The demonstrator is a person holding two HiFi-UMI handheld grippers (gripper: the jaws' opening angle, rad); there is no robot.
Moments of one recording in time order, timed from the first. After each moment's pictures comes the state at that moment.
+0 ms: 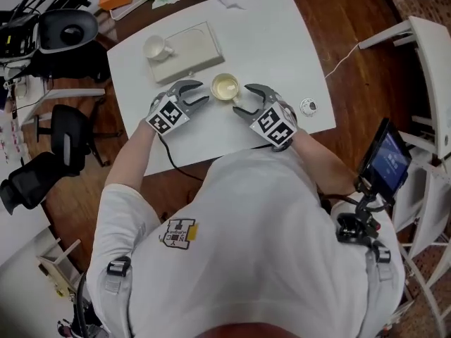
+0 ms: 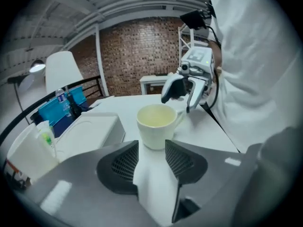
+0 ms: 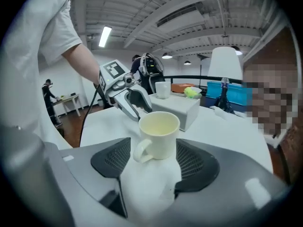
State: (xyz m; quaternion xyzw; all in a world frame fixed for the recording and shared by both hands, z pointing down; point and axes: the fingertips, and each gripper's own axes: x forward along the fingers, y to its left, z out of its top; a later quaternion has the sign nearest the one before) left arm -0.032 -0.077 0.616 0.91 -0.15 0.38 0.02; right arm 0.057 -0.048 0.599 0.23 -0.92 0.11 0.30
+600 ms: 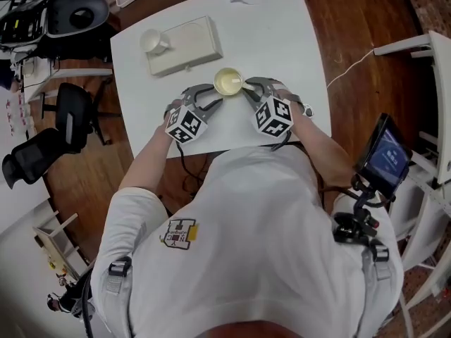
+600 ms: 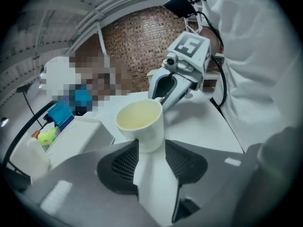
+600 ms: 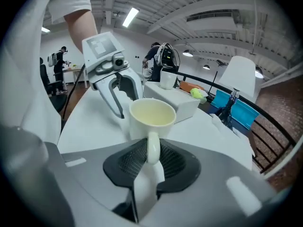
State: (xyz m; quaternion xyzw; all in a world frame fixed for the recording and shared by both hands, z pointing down) left arm 0.028 -0.058 0.633 0.88 -0.24 0.41 0.00; right arm 0.093 -0.078 0.630 0.17 -0.91 -0.03 0.38
